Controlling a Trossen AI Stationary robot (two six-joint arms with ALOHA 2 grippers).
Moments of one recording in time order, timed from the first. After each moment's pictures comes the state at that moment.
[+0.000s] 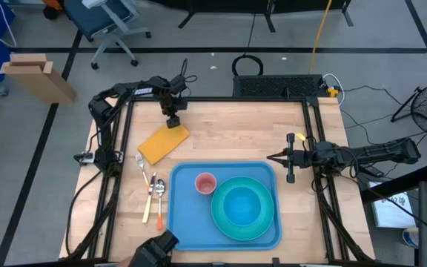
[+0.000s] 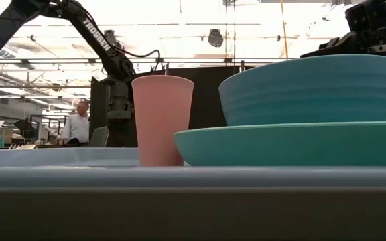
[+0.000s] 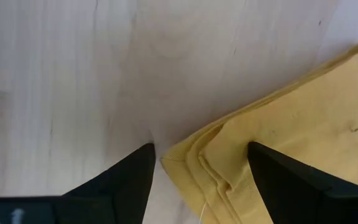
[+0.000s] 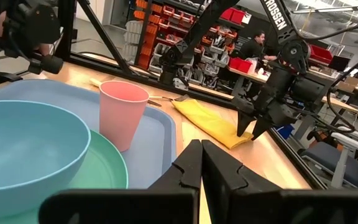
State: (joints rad) left arm 0.86 2.00 1.31 -0.90 0.18 0.56; right arm 0.07 0.38 0.07 0.26 0.10 -0.28
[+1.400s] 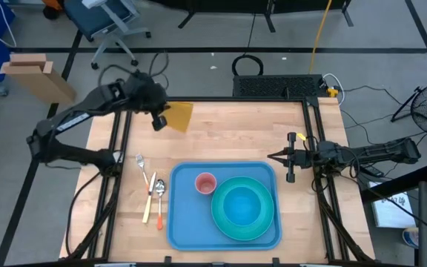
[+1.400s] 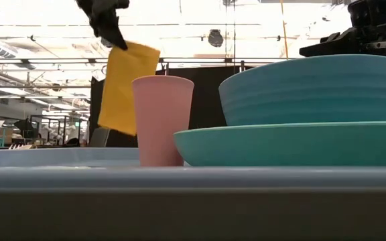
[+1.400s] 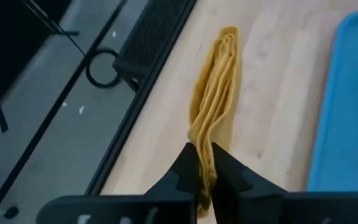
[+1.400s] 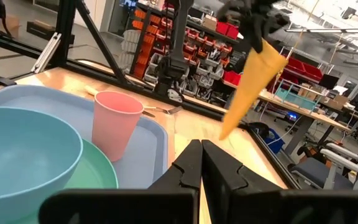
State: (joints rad) left arm 0.50 1.17 1.30 -0.91 -0.05 0.19; right arm 0.07 0.38 0.07 0.31 0.10 -0.34
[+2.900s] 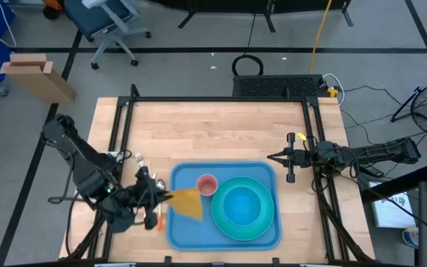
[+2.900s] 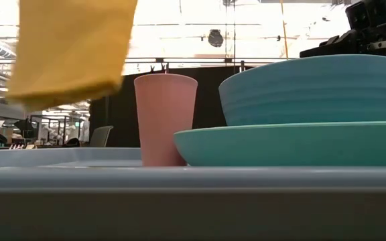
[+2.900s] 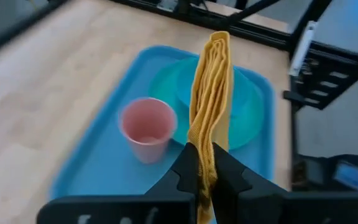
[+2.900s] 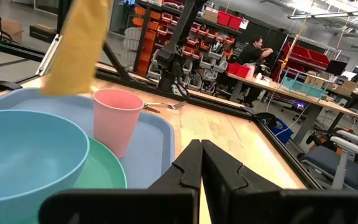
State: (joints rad) left arm -0.82 1.34 1.30 -0.84 -0.75 -0.93; right arm 0.07 0.38 0.07 0.29 0.10 -0.27
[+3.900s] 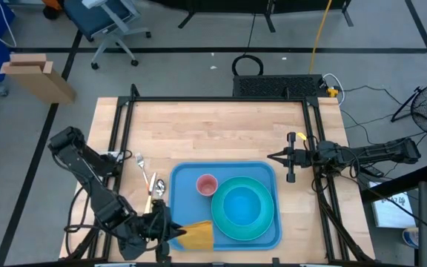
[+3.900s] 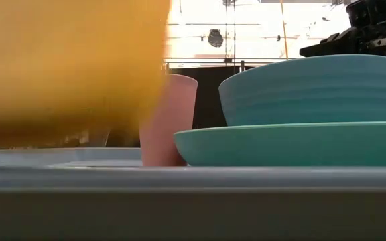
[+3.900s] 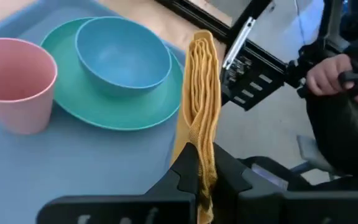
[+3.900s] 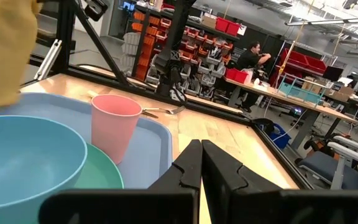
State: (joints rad) left arm -0.87 1.56 1.30 -0.46 -0.63 -1.09; right arm 0.07 0.38 0.07 0.31 0.10 -0.29
